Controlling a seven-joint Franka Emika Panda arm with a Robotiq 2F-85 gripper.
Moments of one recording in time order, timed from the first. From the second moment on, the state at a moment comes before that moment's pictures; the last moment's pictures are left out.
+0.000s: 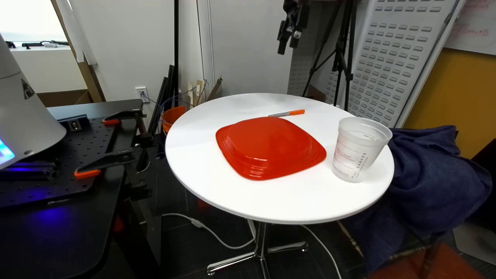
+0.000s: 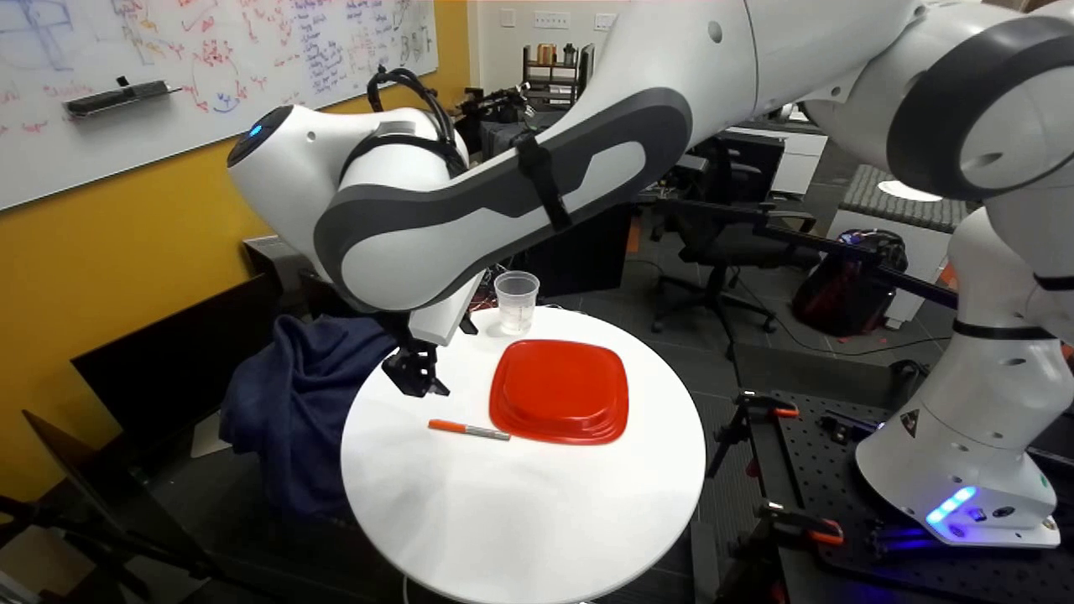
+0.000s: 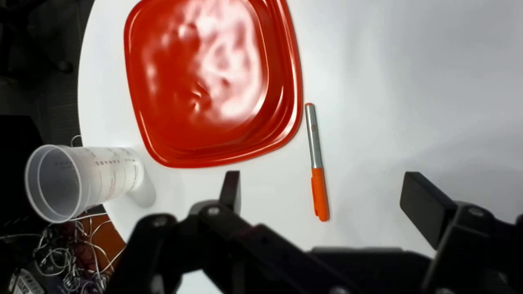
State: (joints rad) arm 0.28 0.77 -0.11 -1.24 -0.17 1.66 0.38
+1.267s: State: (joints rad) arm 0.22 0.33 -0.11 -1.97 -0.19 2.06 0.44
